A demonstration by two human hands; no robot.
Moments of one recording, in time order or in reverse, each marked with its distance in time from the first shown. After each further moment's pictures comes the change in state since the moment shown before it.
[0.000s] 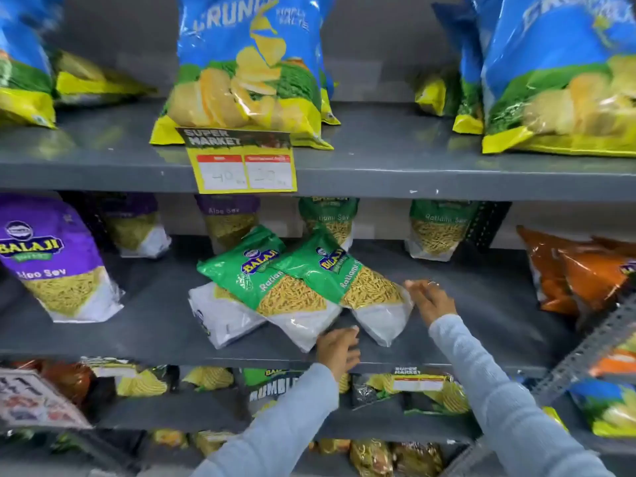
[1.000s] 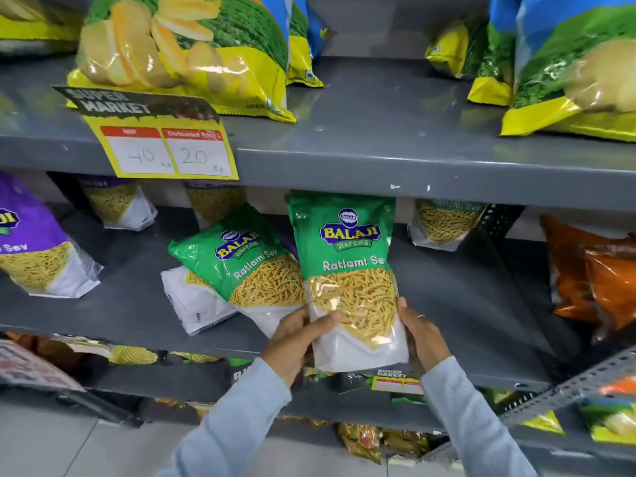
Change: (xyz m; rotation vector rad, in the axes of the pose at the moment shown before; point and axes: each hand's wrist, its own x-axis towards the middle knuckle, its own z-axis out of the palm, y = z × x) left_hand -0.036 0.042 0.005 -0.003 -0.086 0.144; right_hand -0.019 0.019 0.010 0.623 -0.240 0.413
